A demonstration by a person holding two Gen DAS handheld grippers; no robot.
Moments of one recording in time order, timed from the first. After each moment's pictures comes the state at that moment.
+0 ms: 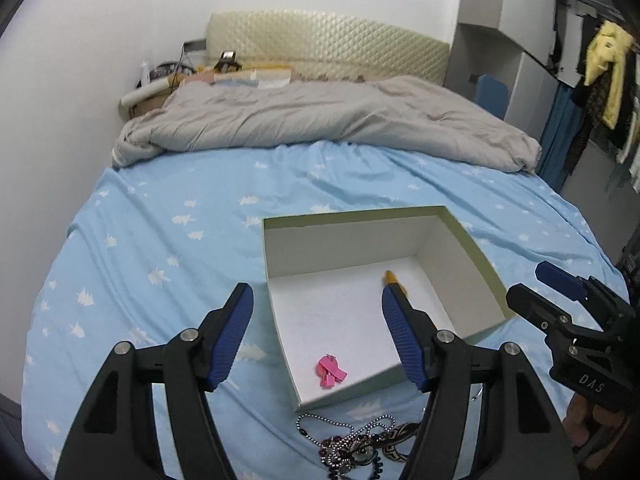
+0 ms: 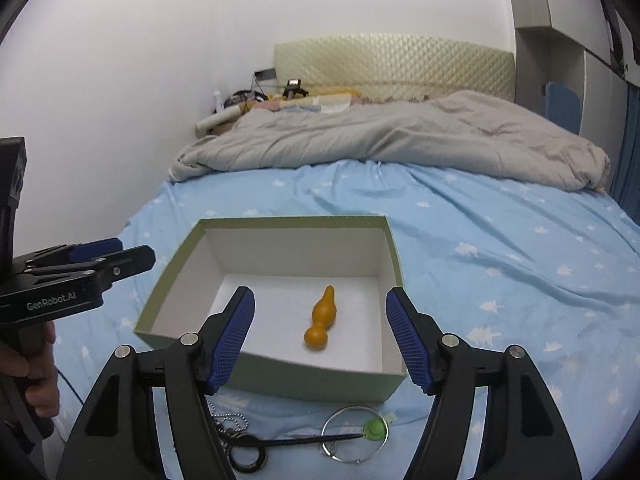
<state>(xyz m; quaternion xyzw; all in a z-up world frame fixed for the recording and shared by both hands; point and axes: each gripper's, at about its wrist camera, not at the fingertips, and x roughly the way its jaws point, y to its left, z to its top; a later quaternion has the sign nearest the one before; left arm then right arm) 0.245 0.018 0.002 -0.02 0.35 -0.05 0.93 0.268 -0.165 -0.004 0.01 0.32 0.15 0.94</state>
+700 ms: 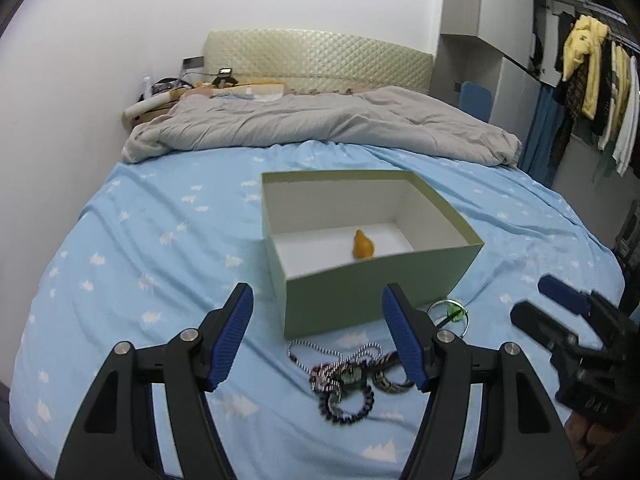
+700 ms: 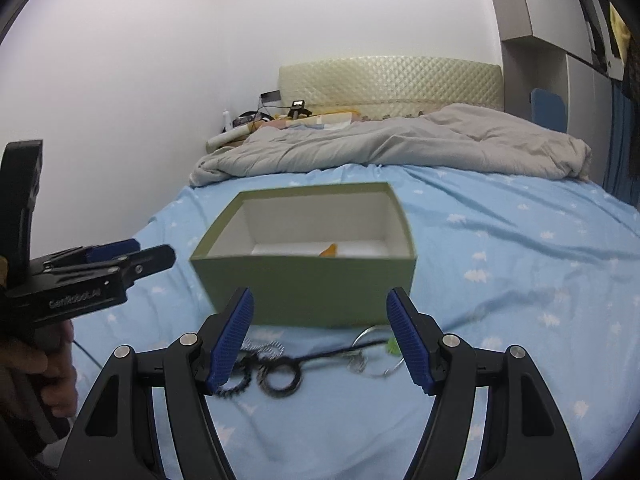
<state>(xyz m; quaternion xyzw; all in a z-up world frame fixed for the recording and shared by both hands) 0.158 0.016 -0.022 -0.03 0.32 -0.06 0.94 0.152 -0.164 -0.031 0.02 0.28 0.15 0.95</state>
